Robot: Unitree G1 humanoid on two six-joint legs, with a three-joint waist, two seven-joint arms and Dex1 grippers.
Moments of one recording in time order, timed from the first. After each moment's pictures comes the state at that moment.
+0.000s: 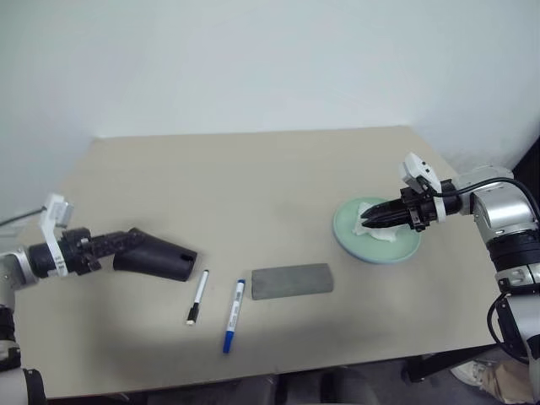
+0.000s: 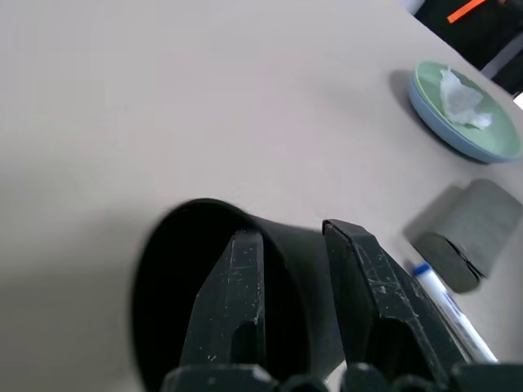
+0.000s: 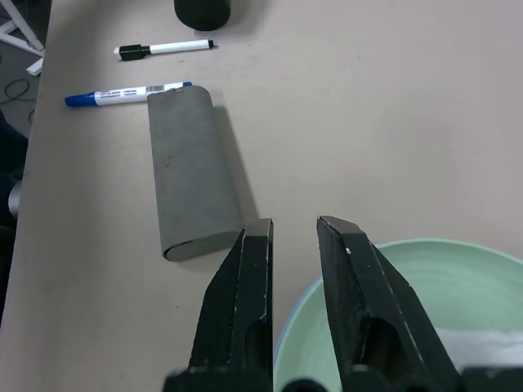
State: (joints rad) left arm -0.42 1.04 0.29 0.54 -0.48 0.69 -1.33; right arm -0.86 -0.72 0.20 0.51 0.22 0.35 1.59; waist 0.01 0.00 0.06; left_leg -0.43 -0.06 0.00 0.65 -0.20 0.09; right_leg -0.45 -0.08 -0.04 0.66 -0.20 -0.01
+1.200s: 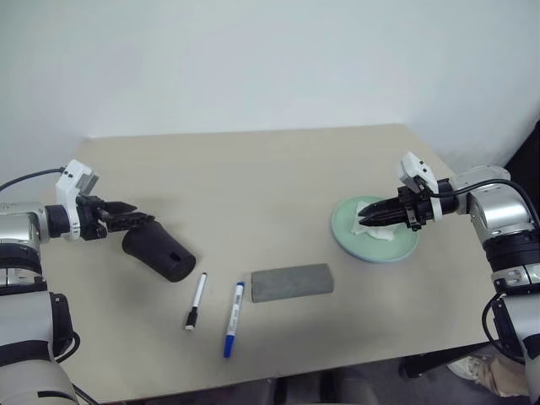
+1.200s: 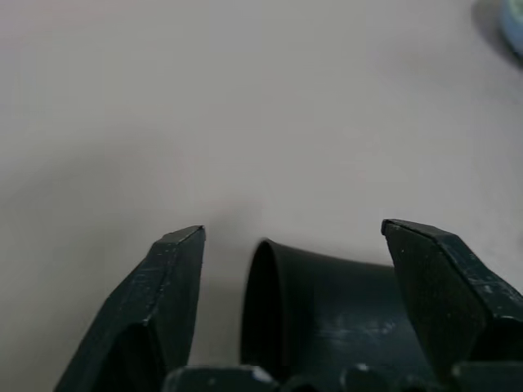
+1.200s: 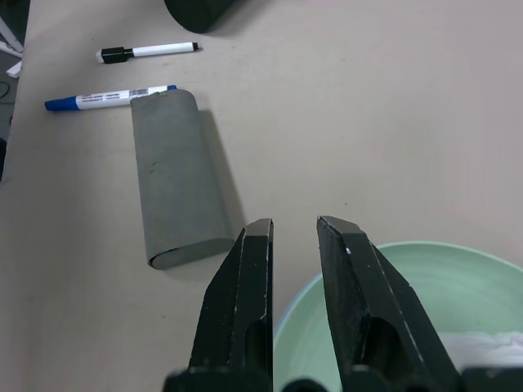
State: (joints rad) left arm -0.83 0.98 0.05 1.11 -0.14 0.32 -1.39; right arm -0.85 -0.70 0.18 0.49 0.21 0.35 1.57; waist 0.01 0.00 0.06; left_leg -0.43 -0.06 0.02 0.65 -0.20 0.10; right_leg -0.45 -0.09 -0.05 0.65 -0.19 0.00
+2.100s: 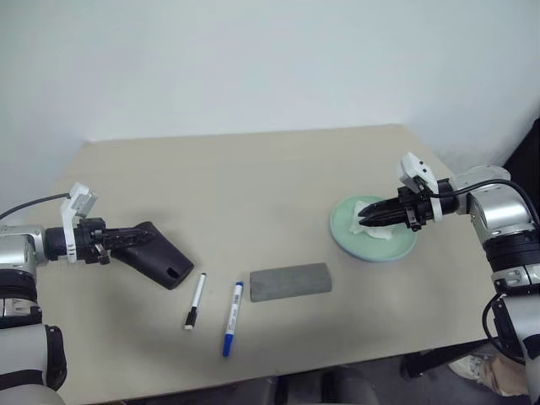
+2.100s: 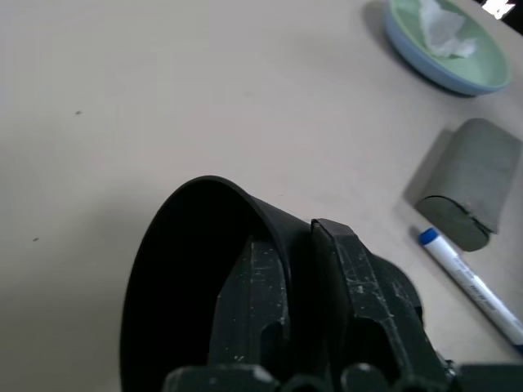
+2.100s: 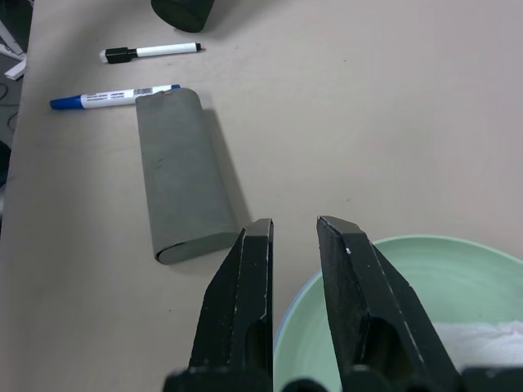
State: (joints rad) left arm -0.63 1.00 0.10 0.85 -0.25 0.51 -1.55; right arm -0.85 -0.70 0.18 0.49 0.20 0.34 1.57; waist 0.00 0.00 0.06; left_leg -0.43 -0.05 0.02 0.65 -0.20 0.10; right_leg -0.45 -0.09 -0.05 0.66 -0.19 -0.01
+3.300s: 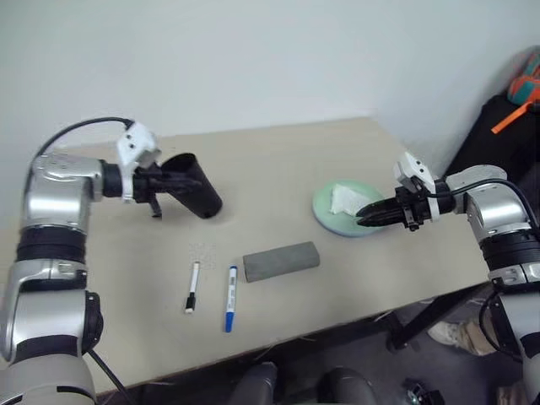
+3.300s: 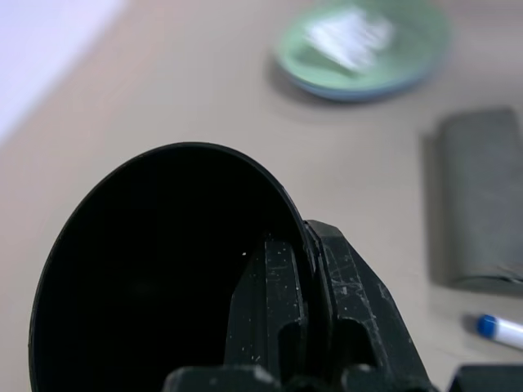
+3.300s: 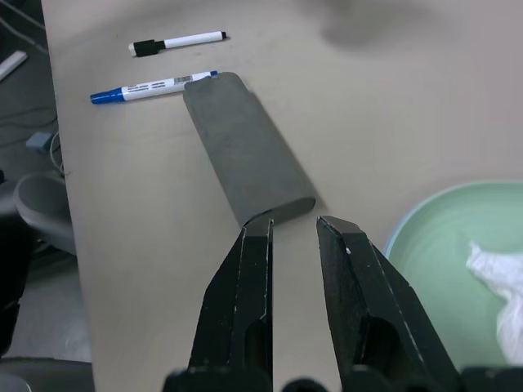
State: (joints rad) left arm -0.86 0.85 -0.08 0.65 -0.13 0.17 -1.42; right arm -0.85 -0.68 0.19 0.50 0.20 0.34 1.58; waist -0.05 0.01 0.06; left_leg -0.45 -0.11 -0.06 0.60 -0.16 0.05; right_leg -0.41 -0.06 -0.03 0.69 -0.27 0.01
